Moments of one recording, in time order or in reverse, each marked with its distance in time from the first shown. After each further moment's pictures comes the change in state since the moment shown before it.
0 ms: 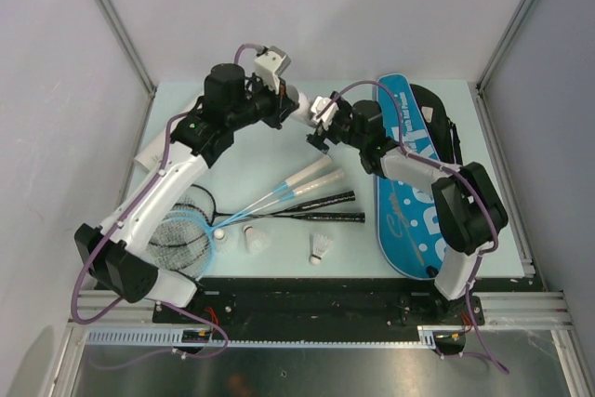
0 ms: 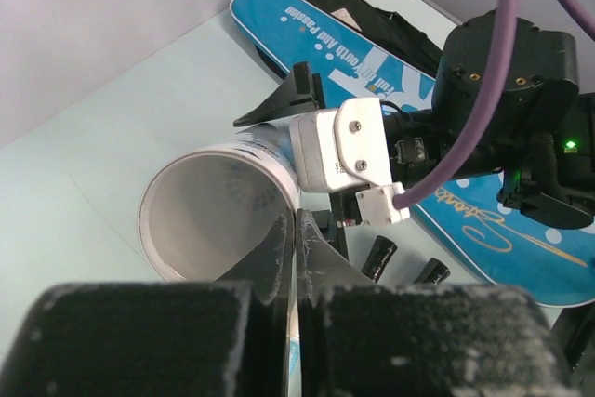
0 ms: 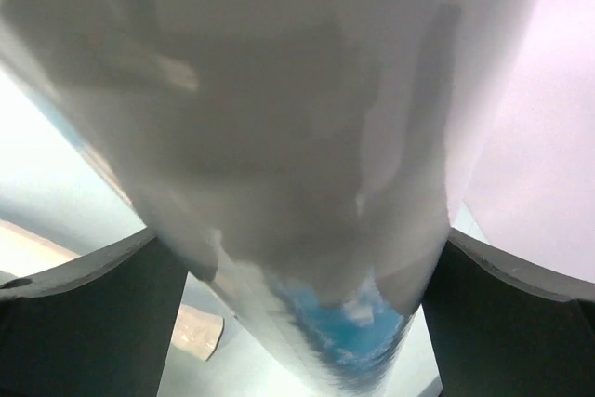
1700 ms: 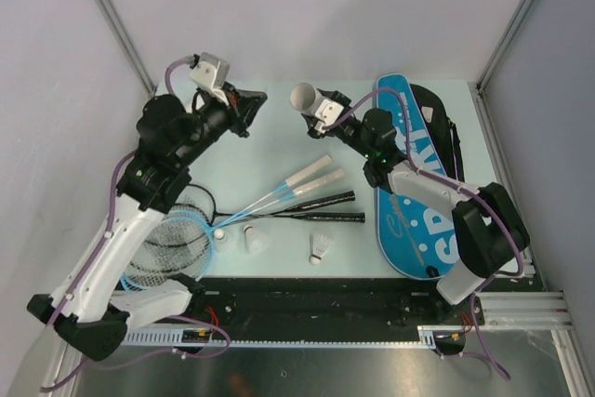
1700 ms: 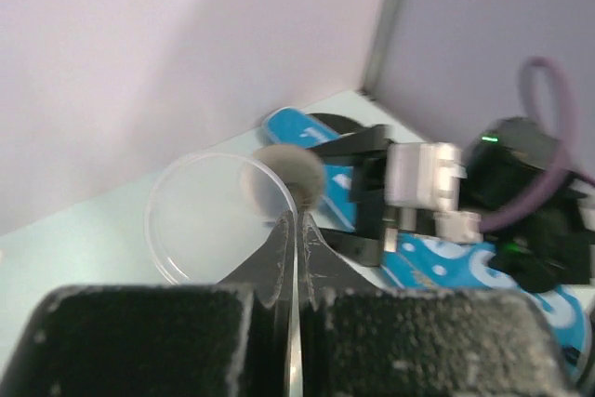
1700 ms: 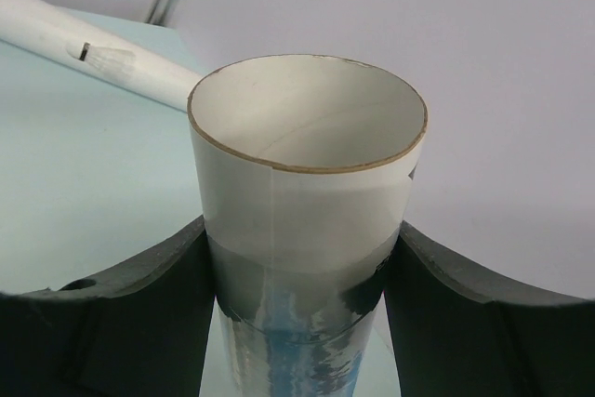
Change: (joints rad) left arm 0.000 -0.359 -0.164 0.137 -0.082 -0.112; right arm 0.076 -0.183 -0.112 0.298 0.058 -0.038
